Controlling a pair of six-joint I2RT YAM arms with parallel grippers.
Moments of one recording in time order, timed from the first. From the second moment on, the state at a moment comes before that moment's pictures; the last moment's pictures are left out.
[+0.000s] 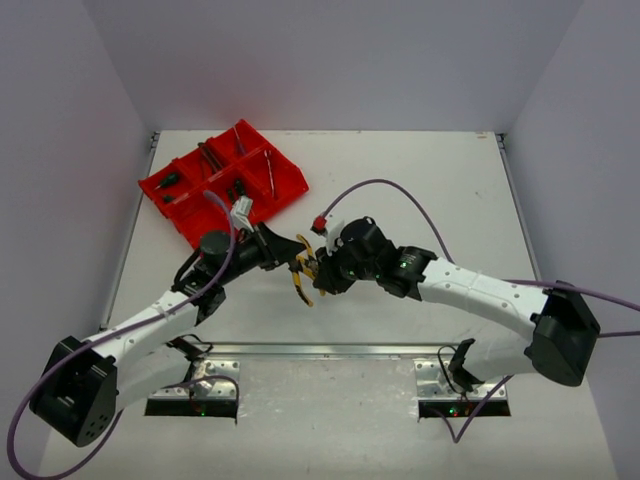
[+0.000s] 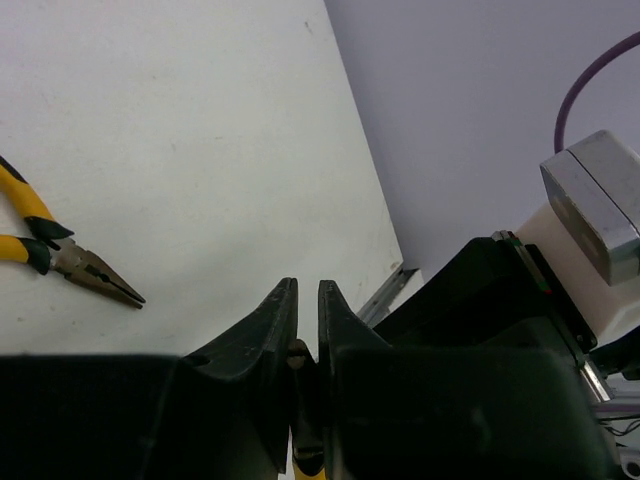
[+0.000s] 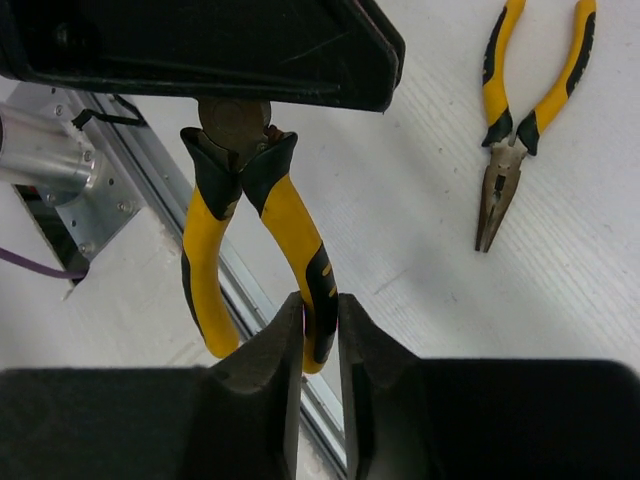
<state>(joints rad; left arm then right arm) -0.47 0.98 0.39 0.44 0.36 -0.96 0.93 1.32 0.87 -0.20 -0.17 0.27</state>
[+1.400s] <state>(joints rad) 0.11 1.63 1.09 -0.07 -0.18 -0.16 0.80 0.95 0.67 -0.30 -0.01 0.31</state>
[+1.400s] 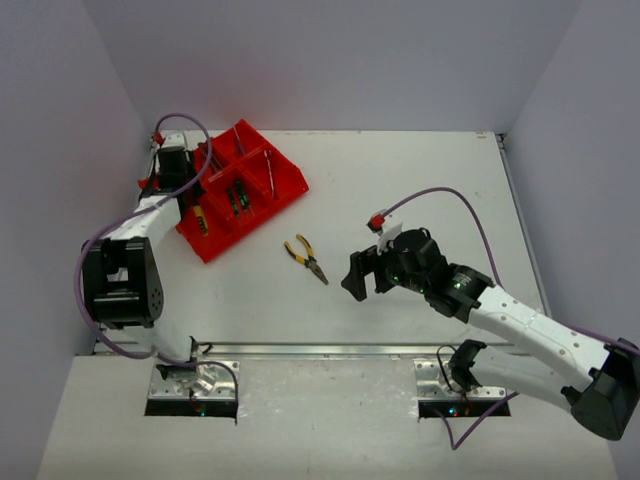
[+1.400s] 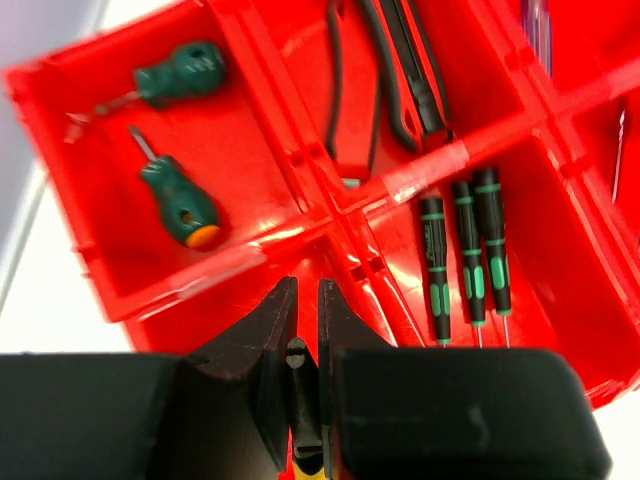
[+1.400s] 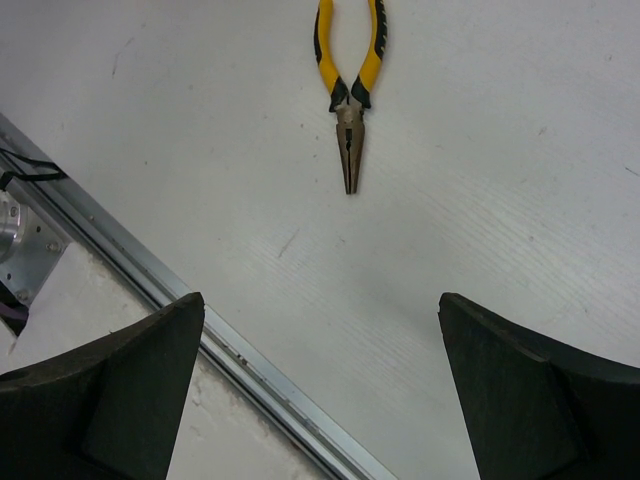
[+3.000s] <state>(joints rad) 0.06 0.45 0.72 -0.41 -0.05 -0.46 0.84 2.11 1.56 -0.53 0.09 0.17</state>
